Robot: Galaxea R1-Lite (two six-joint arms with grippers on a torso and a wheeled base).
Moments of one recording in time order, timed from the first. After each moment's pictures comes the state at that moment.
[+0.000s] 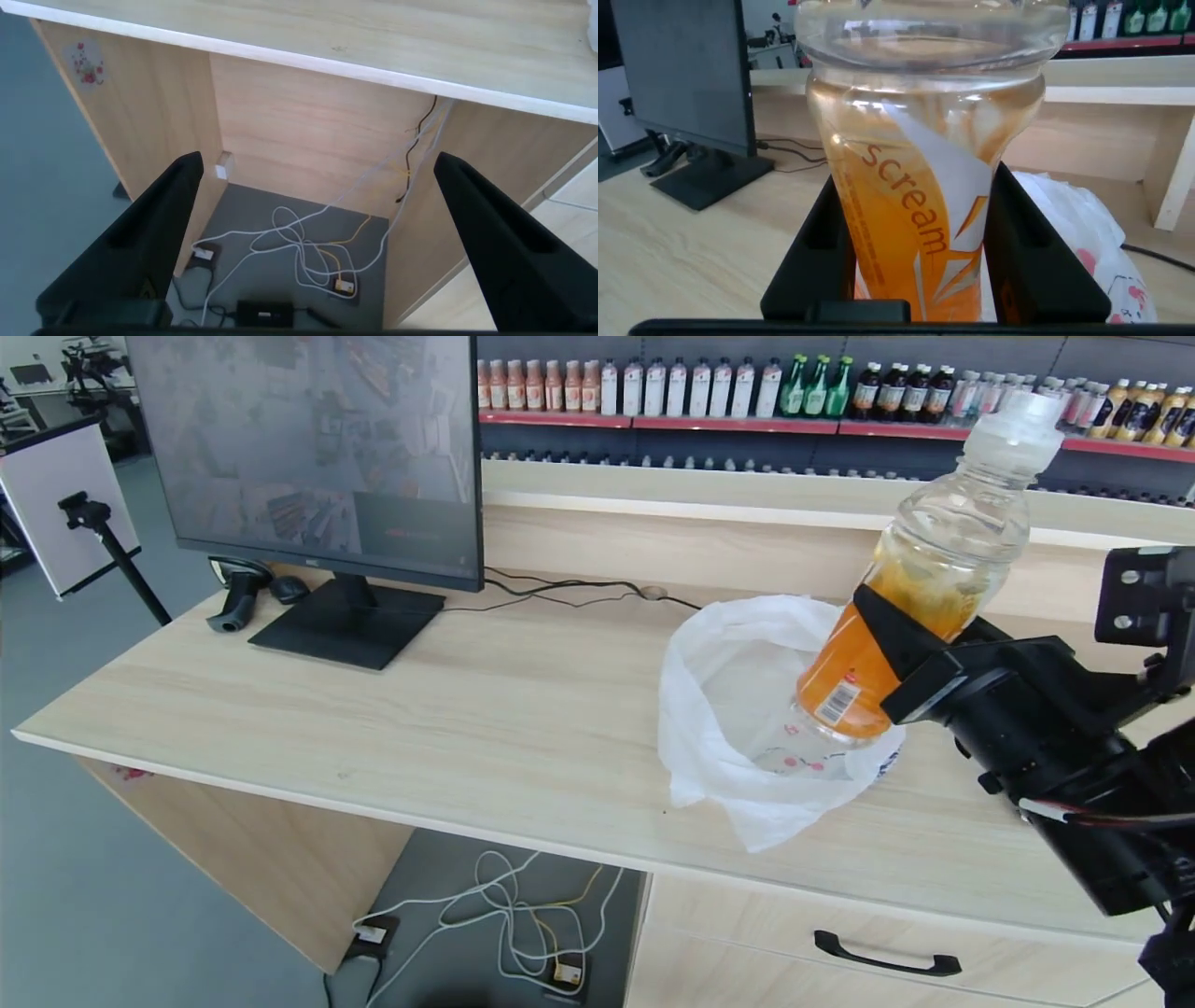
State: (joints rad) left arm 0.00 0.00 0.00 0.00 0.00 0.00; right arm 0.54 1.61 -0.48 -1.58 -0.21 -0.03
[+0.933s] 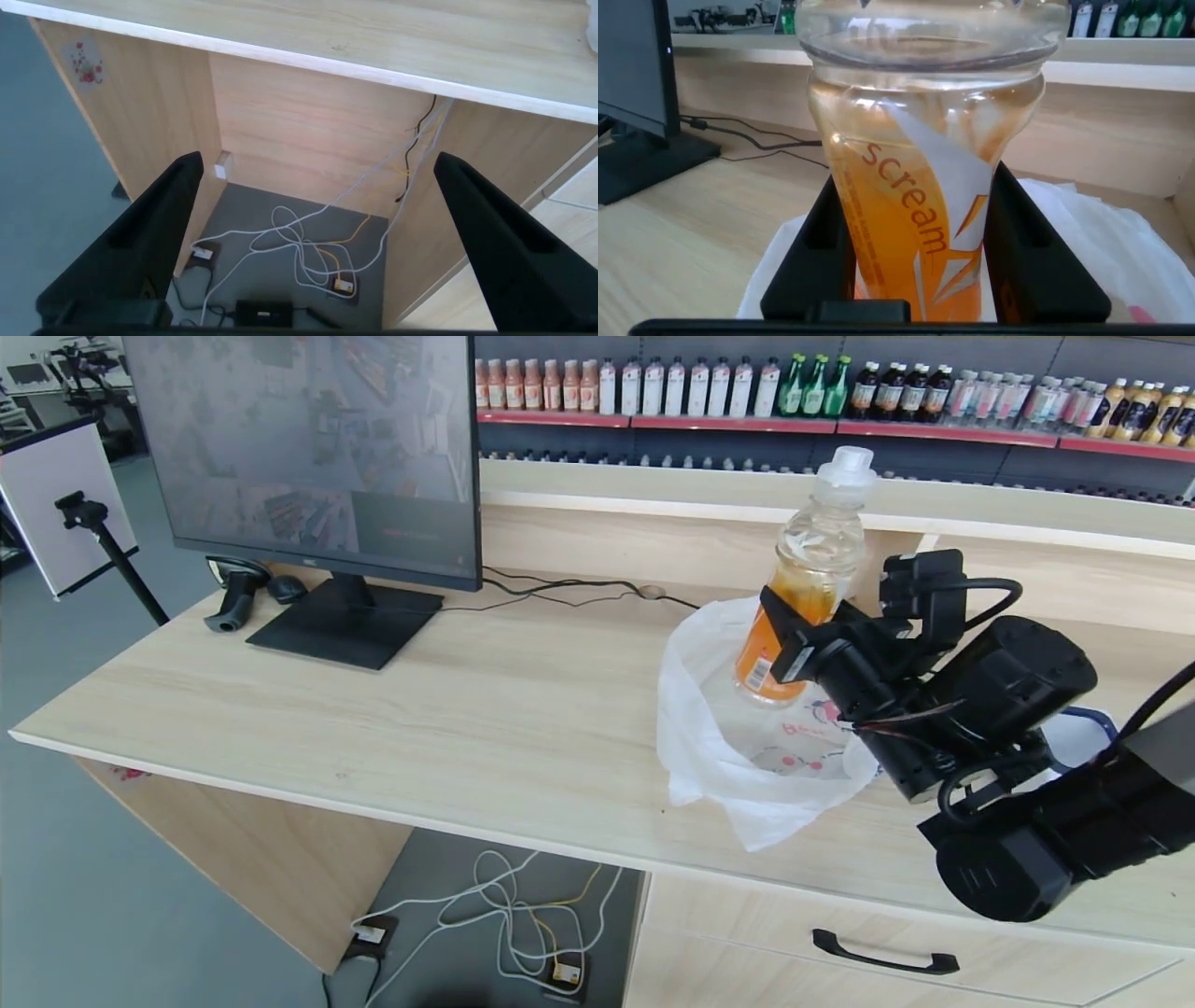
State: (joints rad) left arm 0.00 0.00 0.00 0.00 0.00 0.00; right arm 0.43 1.97 -0.83 -1.57 -0.13 -0.08
